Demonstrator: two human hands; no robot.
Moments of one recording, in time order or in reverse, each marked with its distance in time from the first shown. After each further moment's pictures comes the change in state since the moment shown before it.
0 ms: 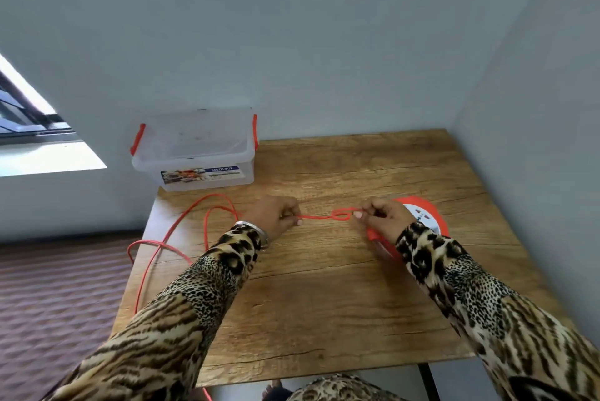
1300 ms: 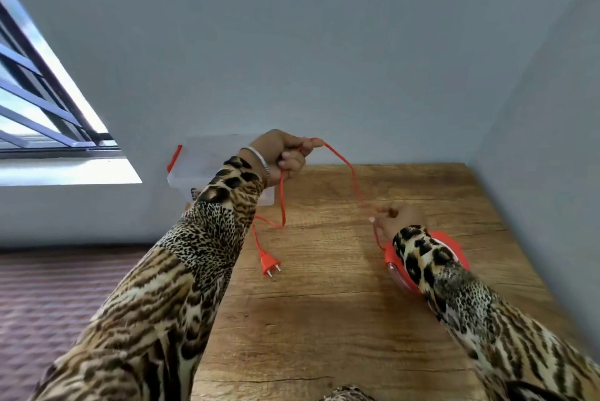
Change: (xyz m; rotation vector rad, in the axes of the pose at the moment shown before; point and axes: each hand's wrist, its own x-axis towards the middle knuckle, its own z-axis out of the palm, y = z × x) left_hand 0.030 0.072 -0.145 -1.586 -0.165 -0.419; right_hand 0.025 -0.042 0.006 -0.299 0.362 0.155
